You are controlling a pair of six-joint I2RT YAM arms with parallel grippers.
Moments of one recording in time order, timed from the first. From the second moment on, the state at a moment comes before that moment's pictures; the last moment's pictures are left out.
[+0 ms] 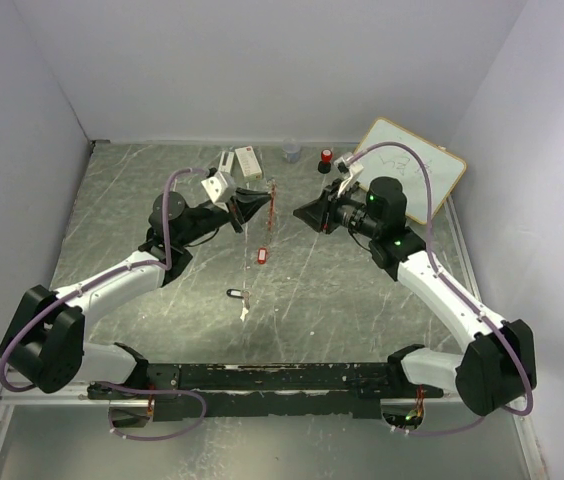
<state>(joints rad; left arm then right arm) -0.56 1.33 0.78 0.78 0.50 -0.04 0.40 1.20 0.88 0.14 -0.57 0.28</state>
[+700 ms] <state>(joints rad) -0.56 1.27 0.78 0.70 0.39 -0.04 0.45 1.55 0.98 -0.03 -0.48 0.30</state>
